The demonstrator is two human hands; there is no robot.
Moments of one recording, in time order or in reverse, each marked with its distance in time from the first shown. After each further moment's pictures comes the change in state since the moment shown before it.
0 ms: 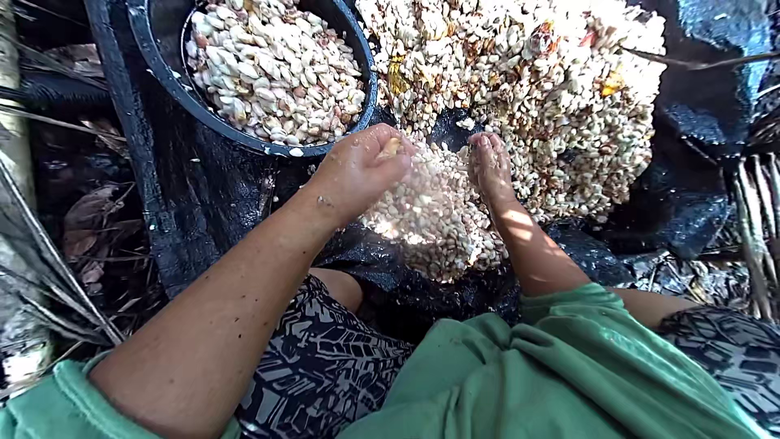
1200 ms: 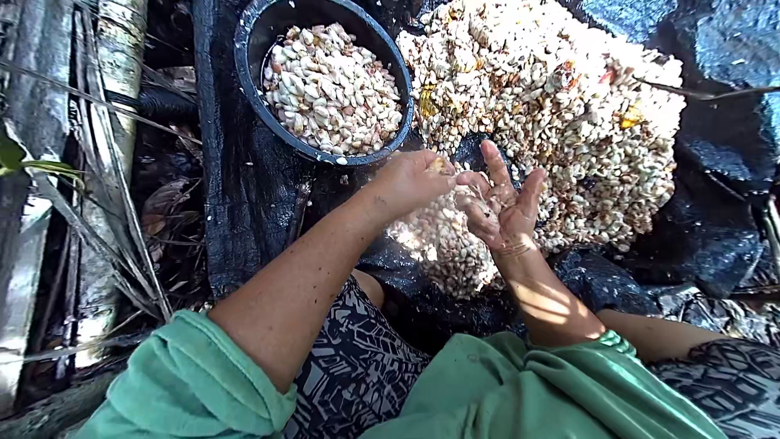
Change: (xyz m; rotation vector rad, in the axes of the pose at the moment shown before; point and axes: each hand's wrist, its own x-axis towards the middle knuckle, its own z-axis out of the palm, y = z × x) left_hand -0.002 0.007 -0.001 -0.121 -0.110 -0.100; right_hand -0.064 -0.075 0.038 0.999 -0.617 0.032
